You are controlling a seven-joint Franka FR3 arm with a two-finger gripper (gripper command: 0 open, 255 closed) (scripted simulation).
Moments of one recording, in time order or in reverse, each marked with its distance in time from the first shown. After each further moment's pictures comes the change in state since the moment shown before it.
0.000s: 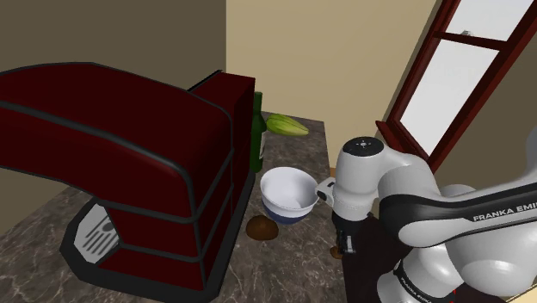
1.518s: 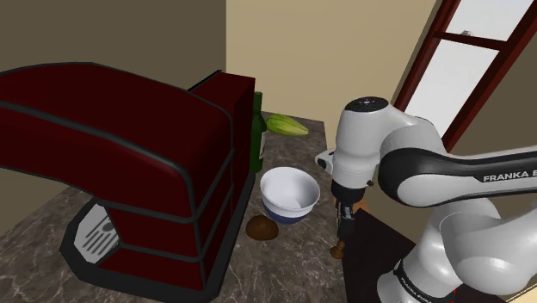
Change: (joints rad) arm -0.075 -0.047 -0.038 0.165 -0.042 -0.186 0.034
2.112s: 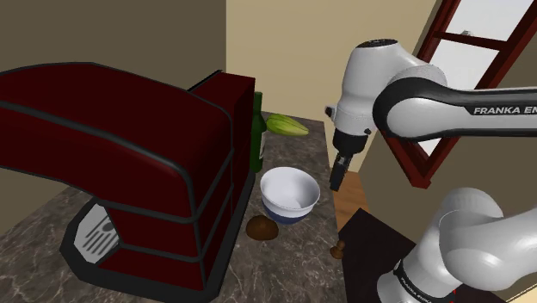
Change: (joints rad) arm -0.171 0.027 -0.066 0.227 -0.066 -0.123 0.114
